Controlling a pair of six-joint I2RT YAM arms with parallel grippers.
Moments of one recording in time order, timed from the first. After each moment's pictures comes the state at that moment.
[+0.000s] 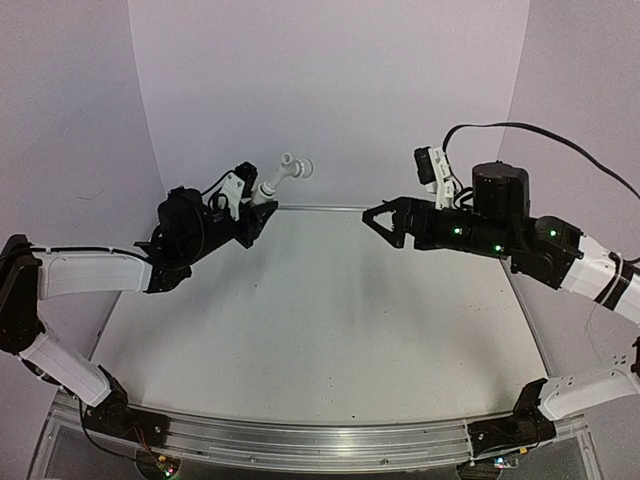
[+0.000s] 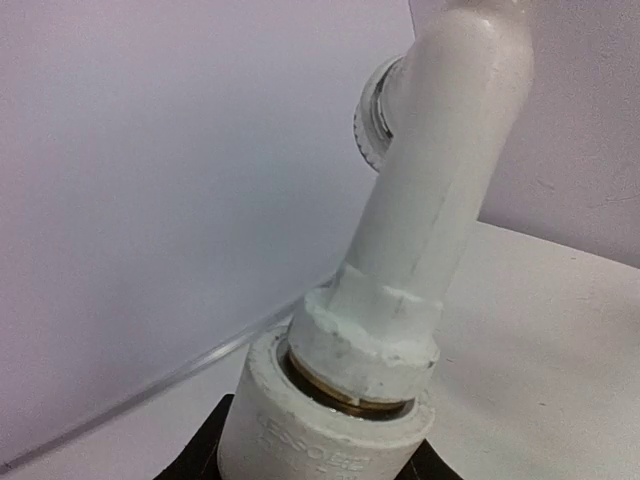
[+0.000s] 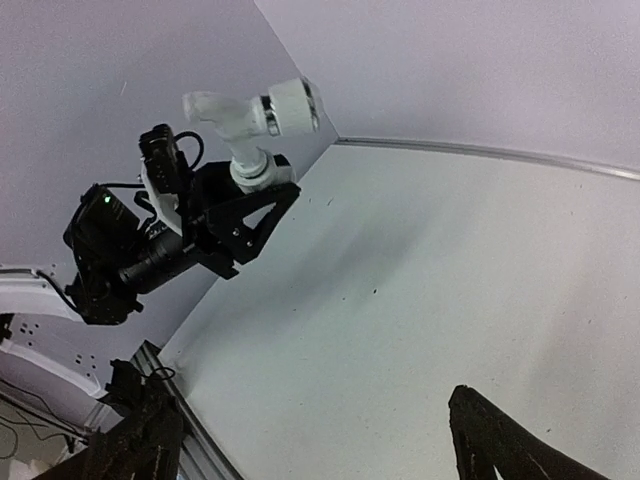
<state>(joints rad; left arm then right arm) -0.69 1.45 0.87 0.61 0.02 0.19 0.88 1.16 1.16 -0.27 -0.04 0.49</state>
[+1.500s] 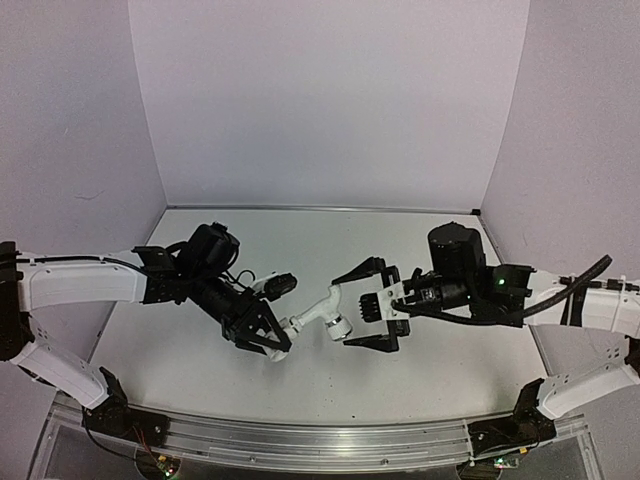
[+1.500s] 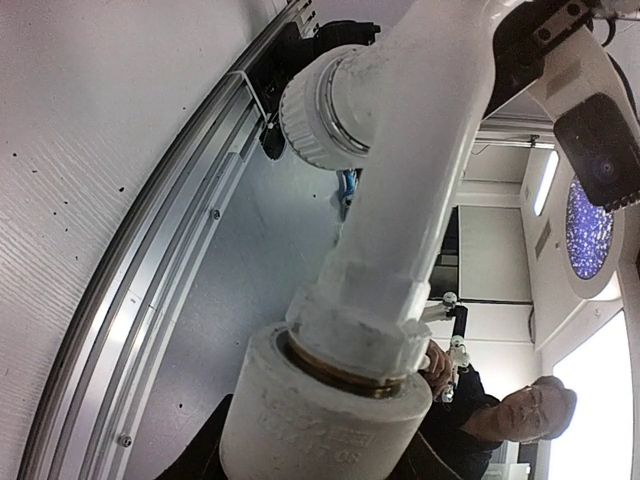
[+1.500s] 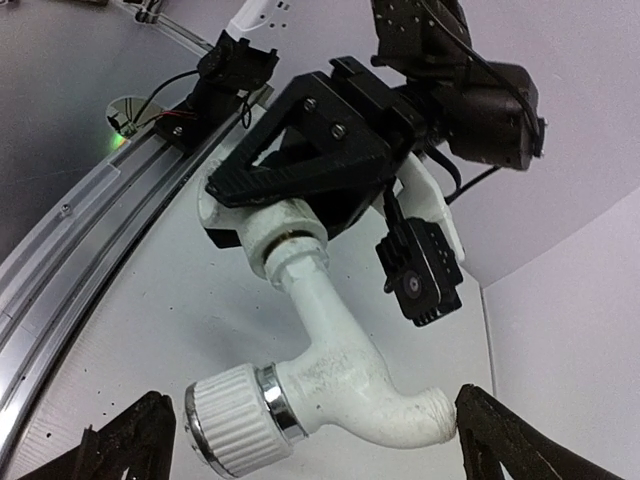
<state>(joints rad) -0.86 1.38 0.90 -0.28 1.14 -0.70 0.95 1.25 0.85 0.00 -0.55 -0.93</state>
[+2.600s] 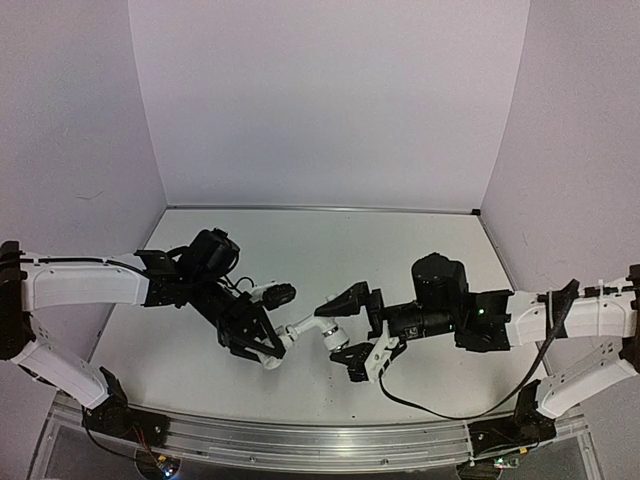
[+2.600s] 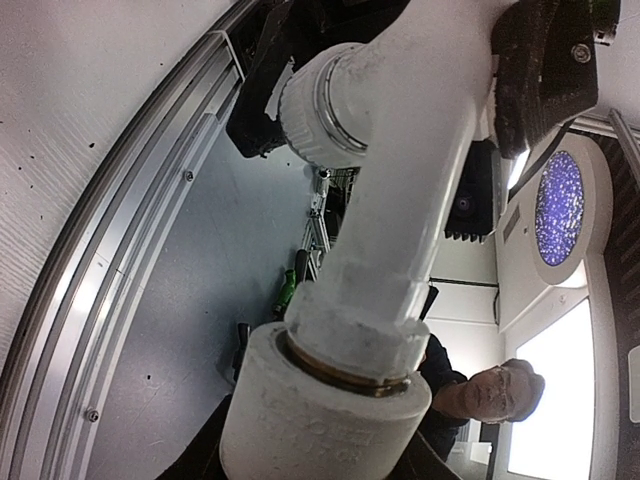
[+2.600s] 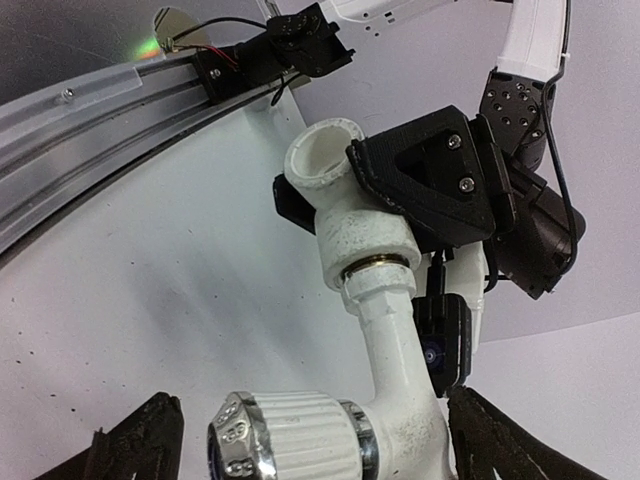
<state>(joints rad) -0.86 1.39 0.87 -0.28 1.25 -0.74 1.06 1.32 0.73 0.25 -0.43 -1.37</state>
